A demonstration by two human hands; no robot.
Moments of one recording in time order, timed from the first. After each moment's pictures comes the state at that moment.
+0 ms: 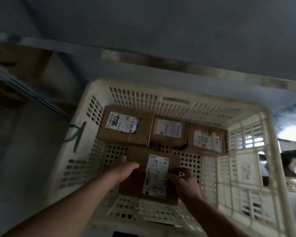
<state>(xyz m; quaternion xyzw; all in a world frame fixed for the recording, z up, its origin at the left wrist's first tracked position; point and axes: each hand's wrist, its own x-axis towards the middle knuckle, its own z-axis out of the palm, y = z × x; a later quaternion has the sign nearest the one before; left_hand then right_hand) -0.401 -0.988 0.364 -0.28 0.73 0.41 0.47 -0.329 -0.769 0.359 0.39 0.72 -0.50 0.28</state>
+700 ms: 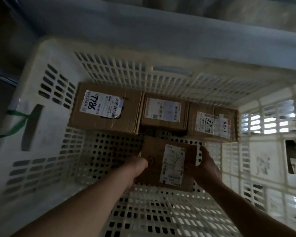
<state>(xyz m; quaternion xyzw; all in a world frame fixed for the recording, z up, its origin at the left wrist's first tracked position) -0.400 -0.904 0.277 -0.38 0.63 0.40 0.55 -0.345 -0.687 0.273 0.32 0.85 -0.32 0.28</state>
